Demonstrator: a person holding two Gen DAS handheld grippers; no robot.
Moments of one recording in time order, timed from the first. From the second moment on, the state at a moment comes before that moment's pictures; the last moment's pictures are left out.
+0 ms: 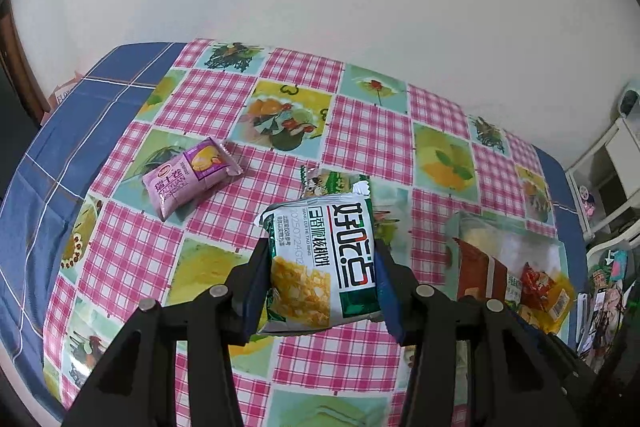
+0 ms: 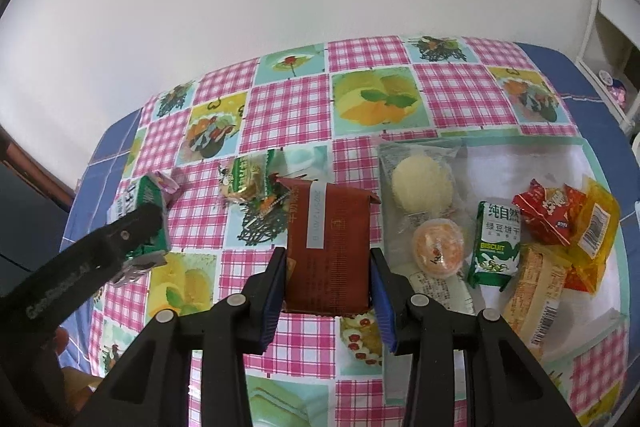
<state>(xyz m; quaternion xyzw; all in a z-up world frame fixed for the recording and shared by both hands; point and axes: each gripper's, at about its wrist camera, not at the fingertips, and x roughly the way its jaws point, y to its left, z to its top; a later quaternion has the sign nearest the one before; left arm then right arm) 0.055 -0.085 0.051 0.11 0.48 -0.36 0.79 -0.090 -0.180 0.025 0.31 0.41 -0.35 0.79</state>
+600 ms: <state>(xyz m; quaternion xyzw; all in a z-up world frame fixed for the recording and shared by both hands) -0.016 -0.130 0.047 0.15 0.49 -0.44 0.74 -0.176 -0.243 0.021 0.35 0.38 -0.45 0.73</state>
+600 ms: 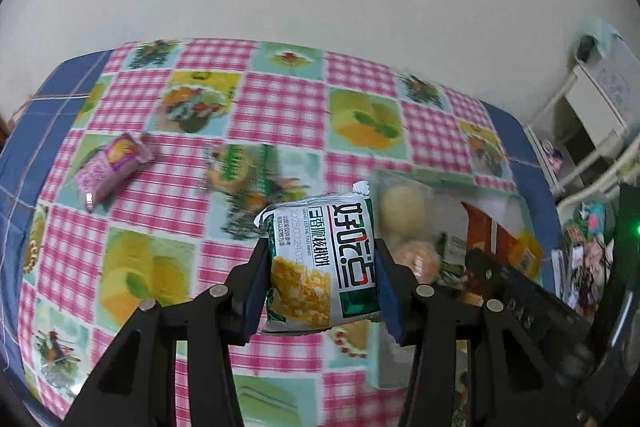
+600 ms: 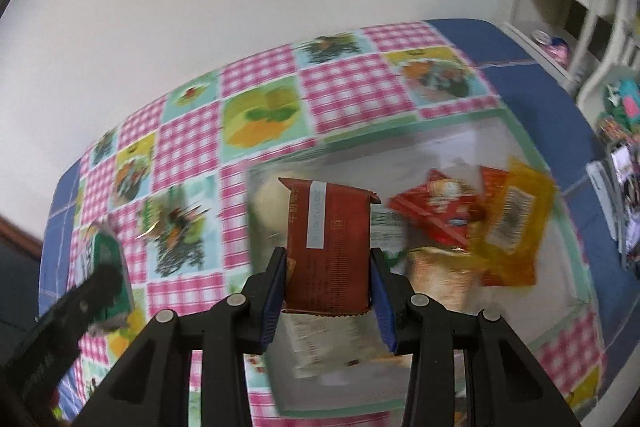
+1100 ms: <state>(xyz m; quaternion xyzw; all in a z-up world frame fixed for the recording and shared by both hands) -0.105 -0.173 0.033 0.22 0.46 -0.51 0.70 -0.244 -0.270 0.025 0.37 0.36 -0.50 0.70</state>
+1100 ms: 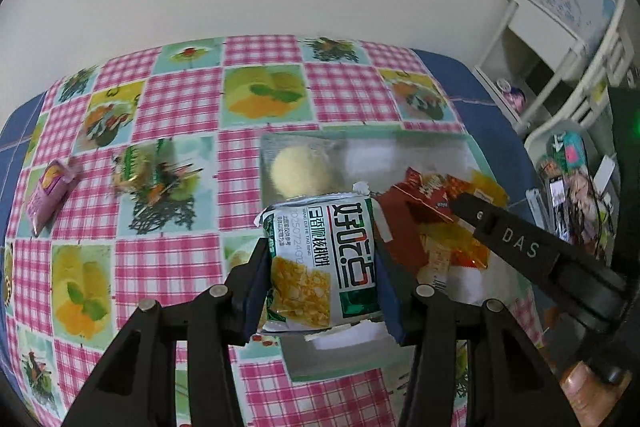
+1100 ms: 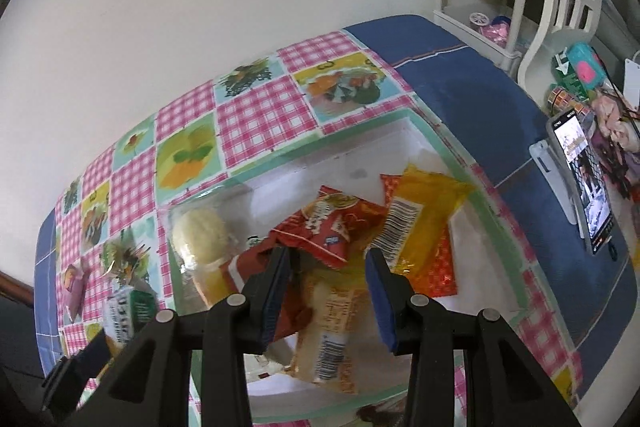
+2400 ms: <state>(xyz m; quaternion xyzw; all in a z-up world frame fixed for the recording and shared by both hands) -0.010 -0.141 0.026 0.16 0.50 -0.37 0.77 -0.200 -0.254 0.017 0.34 0.40 -0.45 0.72</state>
